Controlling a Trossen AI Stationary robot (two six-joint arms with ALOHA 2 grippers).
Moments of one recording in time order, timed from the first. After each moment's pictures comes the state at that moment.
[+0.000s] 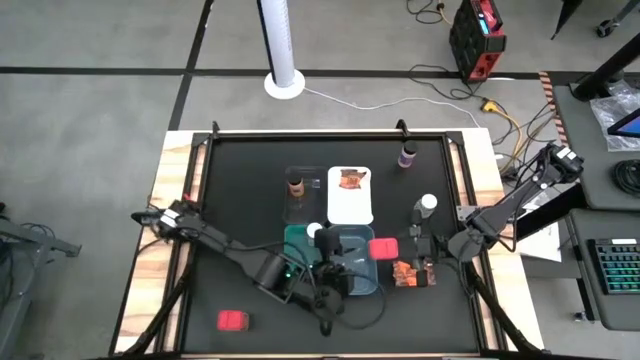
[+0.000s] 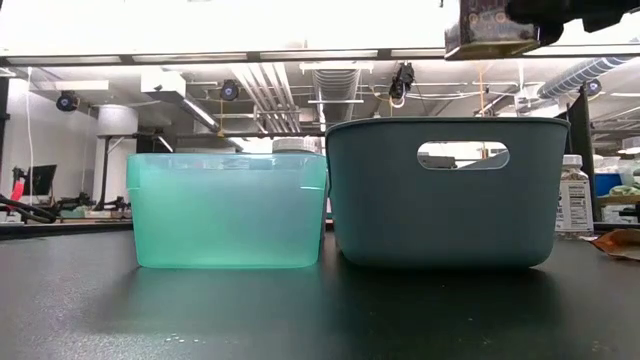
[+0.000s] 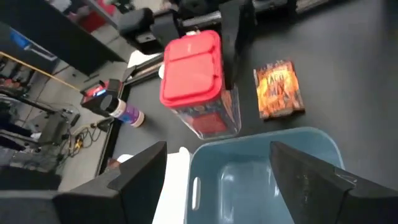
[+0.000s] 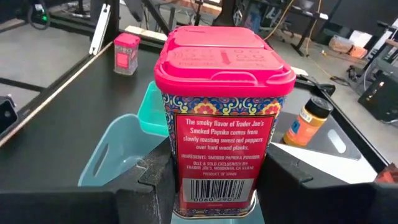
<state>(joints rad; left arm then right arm) -0.49 2.02 1.97 -0.73 -0.79 -0.01 0.63 0.98 0.49 0.16 0.60 -0.03</state>
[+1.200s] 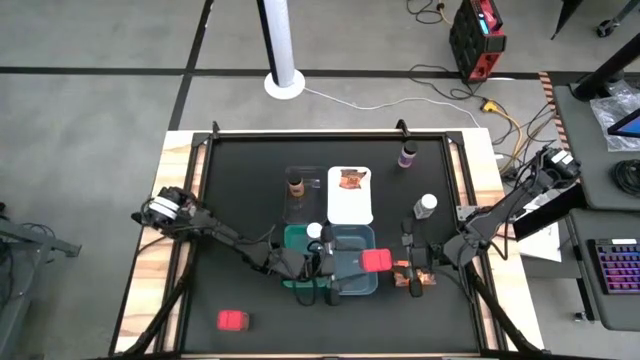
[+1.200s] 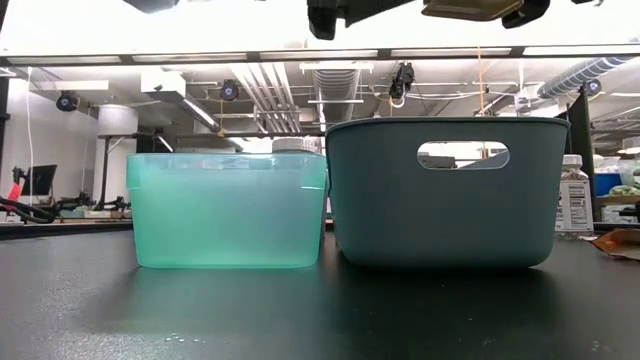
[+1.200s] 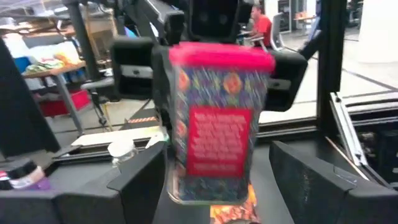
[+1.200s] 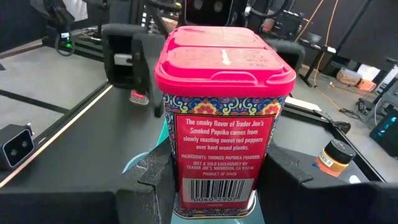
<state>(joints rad) -0.40 1.91 1.12 0.79 -0.48 0.14 0.63 1.12 0.52 0.41 0.55 -0.16</state>
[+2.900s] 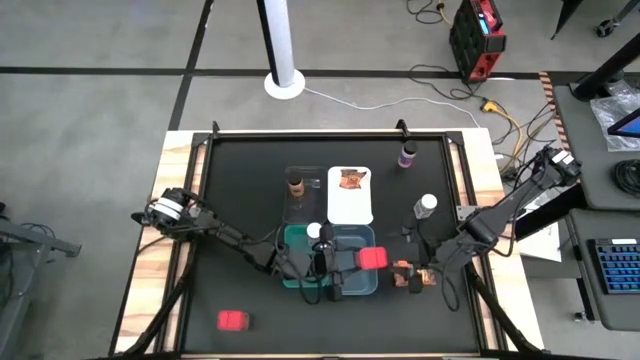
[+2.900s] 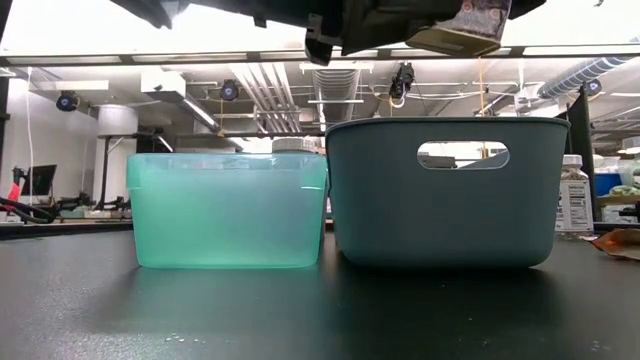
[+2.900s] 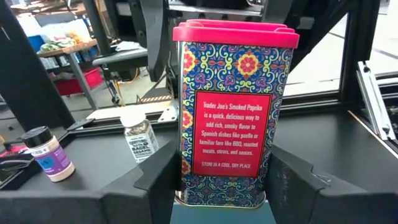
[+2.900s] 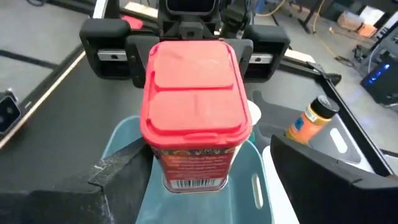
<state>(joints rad) -0.38 1.94 1.12 0.72 -0.54 0.11 0.62 1.12 0.75 -0.12 0.58 0.03</state>
